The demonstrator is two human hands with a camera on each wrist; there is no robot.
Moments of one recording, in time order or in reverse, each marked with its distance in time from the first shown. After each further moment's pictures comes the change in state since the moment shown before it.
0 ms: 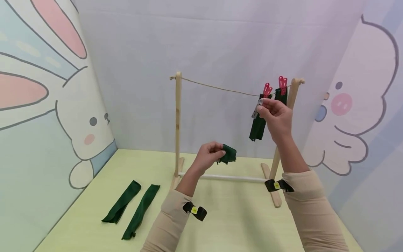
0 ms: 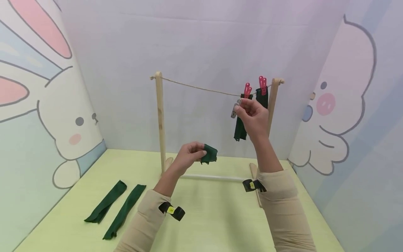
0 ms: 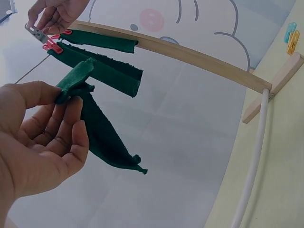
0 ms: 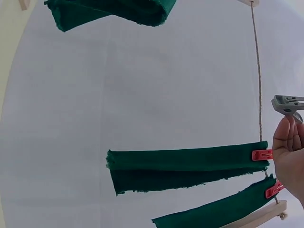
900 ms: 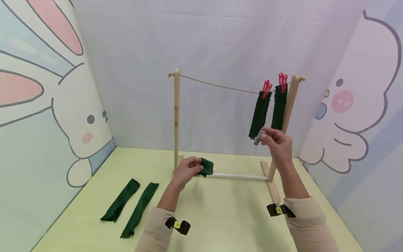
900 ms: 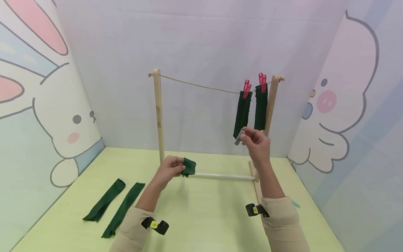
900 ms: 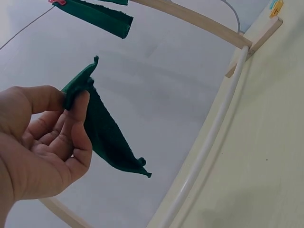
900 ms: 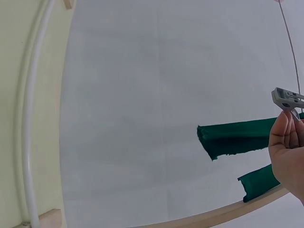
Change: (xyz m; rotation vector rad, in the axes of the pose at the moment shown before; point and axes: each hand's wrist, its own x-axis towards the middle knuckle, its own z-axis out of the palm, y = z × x) left_hand -0.051 -0.048 -0.042 -0.002 0.135 -0.169; right_hand -0.064 0.051 -0.034 -0.001 0.002 0.192
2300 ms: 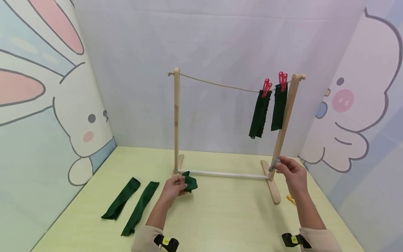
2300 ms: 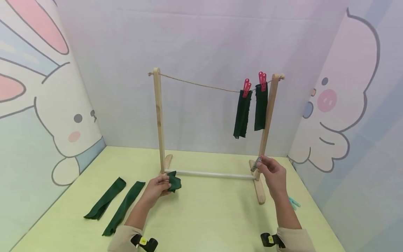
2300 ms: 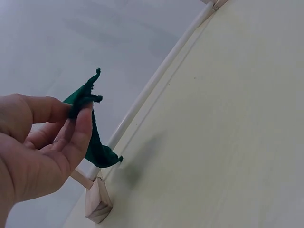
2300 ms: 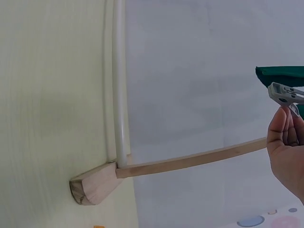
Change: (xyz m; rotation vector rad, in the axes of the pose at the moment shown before) left_hand -0.040 -0.073 -0.034 -0.119 0.136 -0.190; right_hand -0.065 0.053 -0.067 0.116 0.021 0.149
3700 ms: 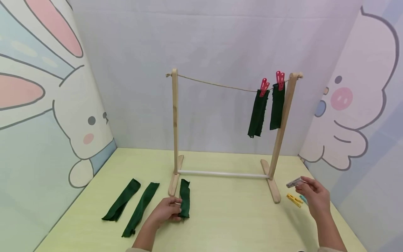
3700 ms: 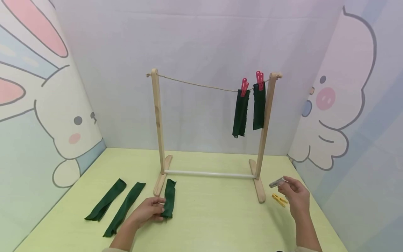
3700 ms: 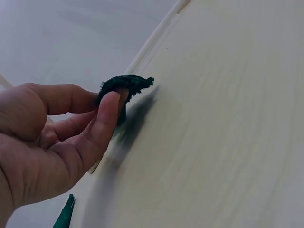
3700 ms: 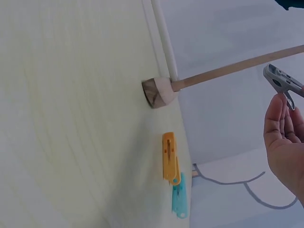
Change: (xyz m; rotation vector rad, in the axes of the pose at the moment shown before) left_hand -0.052 -0.014 -0.028 0.108 -0.255 -0.197; right_hand -0.025 0.081 -0.124 0.039 0.113 0.129
